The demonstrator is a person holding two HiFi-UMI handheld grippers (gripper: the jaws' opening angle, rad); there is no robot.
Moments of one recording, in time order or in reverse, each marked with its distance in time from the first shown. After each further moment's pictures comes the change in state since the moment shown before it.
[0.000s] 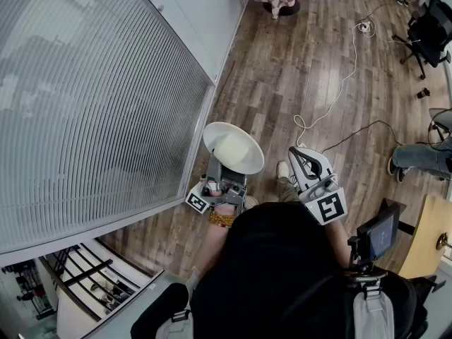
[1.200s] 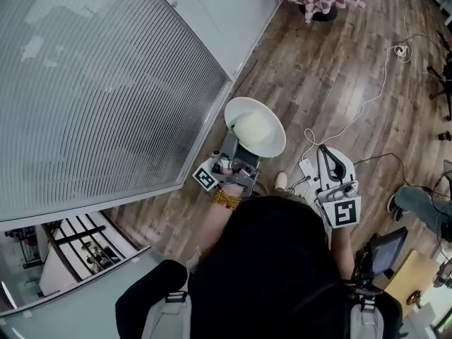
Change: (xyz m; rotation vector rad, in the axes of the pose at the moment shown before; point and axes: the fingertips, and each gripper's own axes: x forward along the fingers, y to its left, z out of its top) left arm 0.126 0.115 -0.066 0.084 0.010 0.027; right arm 0.001 -0.196 -0.038 -0.033 -0.020 0.000
